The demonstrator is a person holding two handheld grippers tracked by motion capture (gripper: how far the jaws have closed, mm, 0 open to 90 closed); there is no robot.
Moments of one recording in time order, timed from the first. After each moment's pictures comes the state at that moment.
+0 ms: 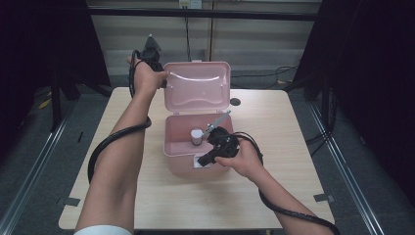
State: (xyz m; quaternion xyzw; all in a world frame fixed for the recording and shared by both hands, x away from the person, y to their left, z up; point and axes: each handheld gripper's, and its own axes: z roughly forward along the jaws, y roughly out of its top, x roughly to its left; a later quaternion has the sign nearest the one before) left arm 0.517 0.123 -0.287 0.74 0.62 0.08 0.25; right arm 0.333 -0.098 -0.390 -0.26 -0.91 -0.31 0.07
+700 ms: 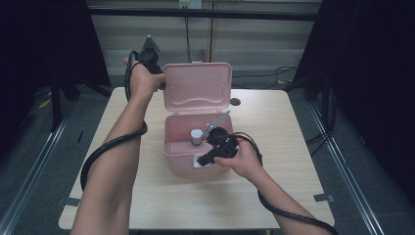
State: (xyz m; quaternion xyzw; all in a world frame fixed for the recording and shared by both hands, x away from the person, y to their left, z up) left arm 0.495 0.125 -0.277 0.76 0.60 0.09 0.25; right arm 0.332 -0.096 -0.389 -0.27 -0.91 -0.31 0.06
